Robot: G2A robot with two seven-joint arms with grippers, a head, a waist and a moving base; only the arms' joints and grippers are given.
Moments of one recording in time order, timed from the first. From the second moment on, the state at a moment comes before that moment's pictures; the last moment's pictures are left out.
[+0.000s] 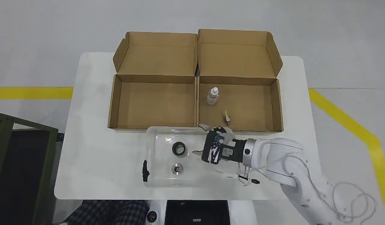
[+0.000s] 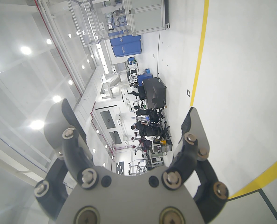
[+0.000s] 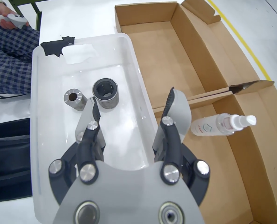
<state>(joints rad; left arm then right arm) -0.01 -0.37 -0.75 -1.25 2.03 -0.40 0.22 -1.28 -1.05 1.05 -2.07 -1.24 -0.69 0.50</state>
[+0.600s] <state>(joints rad) -0.01 -0.37 -0.75 -1.25 2.03 -0.40 0.22 -1.18 -1.09 0.84 -1.95 -1.34 -0.64 0.49</state>
